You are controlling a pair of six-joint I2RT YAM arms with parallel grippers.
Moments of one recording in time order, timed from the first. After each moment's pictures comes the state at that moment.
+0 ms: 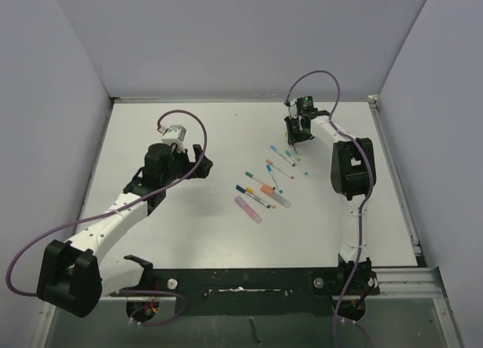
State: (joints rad) left arm -0.38 1.17 0.72 0.03 0.08 -0.39; right arm 0.20 2.29 1.82 -0.52 -0.08 -0.07
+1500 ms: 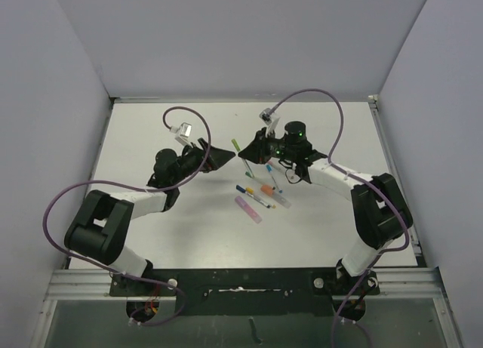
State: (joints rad) left arm -0.38 1.53 0.61 0.91 0.47 -0.93; right arm 0.46 1.68 1.03 0.33 -0.64 0.29
